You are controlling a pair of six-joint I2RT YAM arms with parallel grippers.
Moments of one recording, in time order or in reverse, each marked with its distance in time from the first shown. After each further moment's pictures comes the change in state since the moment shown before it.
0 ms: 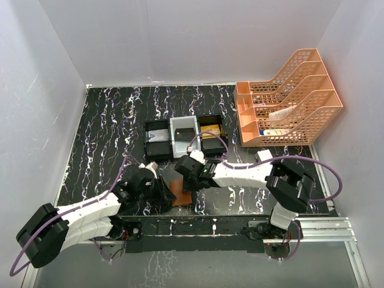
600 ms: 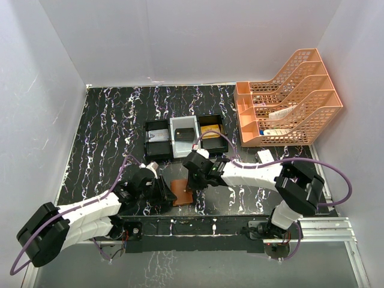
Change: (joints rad) left arm 0.000 0.022 0.002 0.027 0.011 -0.005; right arm -0.076 -0.098 -0.116 0.100 -0.128 -0.029
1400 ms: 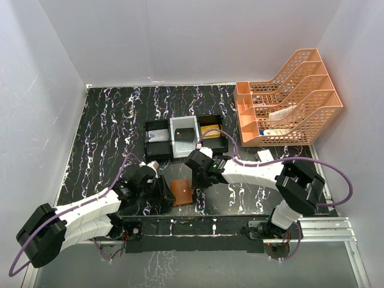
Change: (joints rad) left arm 0.000 -0.021 0.068 -0.149 -0.021 0.058; right arm -0.027 -0.001 0.026 -0.116 0.060 -0.039
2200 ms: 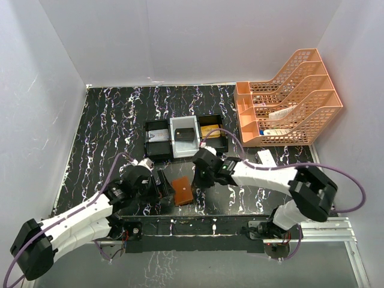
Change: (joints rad) left arm 0.000 -0.163 0.035 -0.167 -0.093 0.002; right arm -0.034 -0.073 -0.090 0.089 -0.093 -0.006
